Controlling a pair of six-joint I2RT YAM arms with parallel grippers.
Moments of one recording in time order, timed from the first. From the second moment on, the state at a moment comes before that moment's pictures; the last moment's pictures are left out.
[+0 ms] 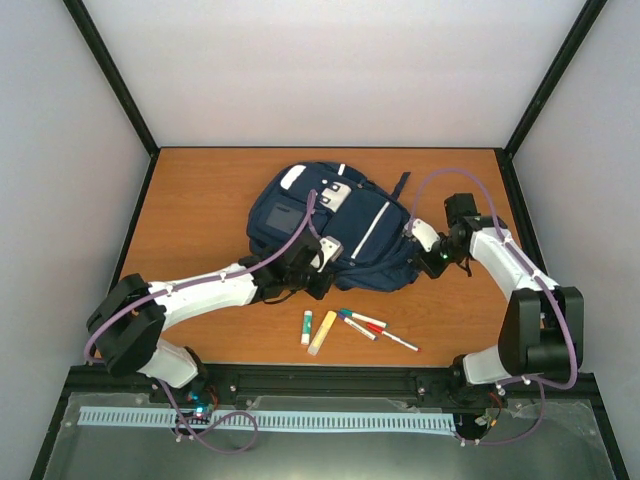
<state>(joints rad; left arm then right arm) -0.87 1.47 0.87 -0.21 0.09 -0.29 0.07 1.44 0.96 -0.84 -0.43 -0.74</state>
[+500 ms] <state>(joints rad) -0.86 1.46 0.86 -0.21 -0.08 -0.33 0.07 1.41 1.00 -0.91 -0.36 -0.79</state>
